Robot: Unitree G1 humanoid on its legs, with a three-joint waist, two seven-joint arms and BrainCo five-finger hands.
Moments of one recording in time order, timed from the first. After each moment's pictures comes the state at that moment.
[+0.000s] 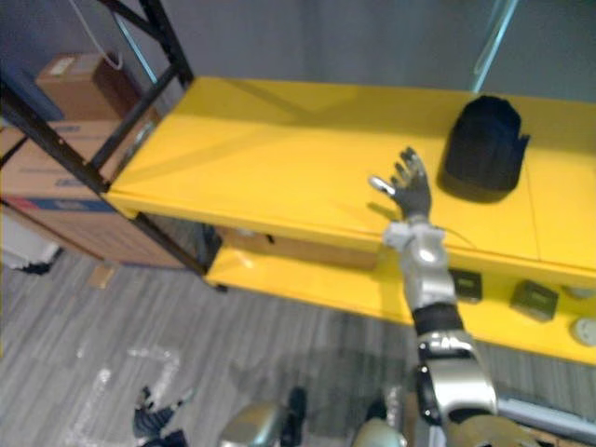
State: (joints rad) left arm 0.31 0.07 0.10 0.61 -0.18 -0.25 0.41; right arm -0.71 -0.29 -0.05 0.69 0.46 -0.14 -0.03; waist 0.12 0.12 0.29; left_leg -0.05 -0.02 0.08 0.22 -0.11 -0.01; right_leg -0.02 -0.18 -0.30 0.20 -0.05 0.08
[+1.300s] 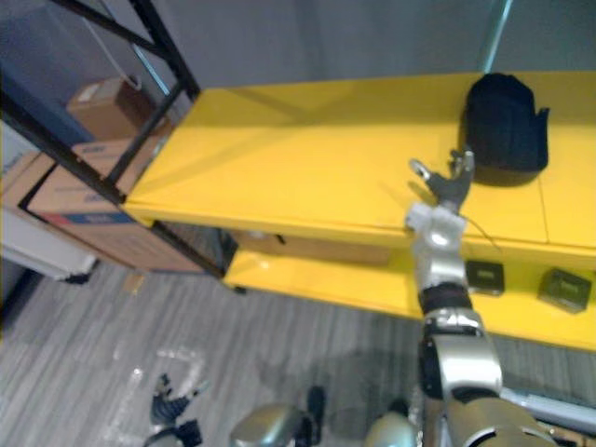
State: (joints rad) left arm 0.27 0.07 0.02 0.61 -0.20 -0.25 0.41; right arm -0.80 -0.32 -0.13 0.80 0.35 -0.18 -0.25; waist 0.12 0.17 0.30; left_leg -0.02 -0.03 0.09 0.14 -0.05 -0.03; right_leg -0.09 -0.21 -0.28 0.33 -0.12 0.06
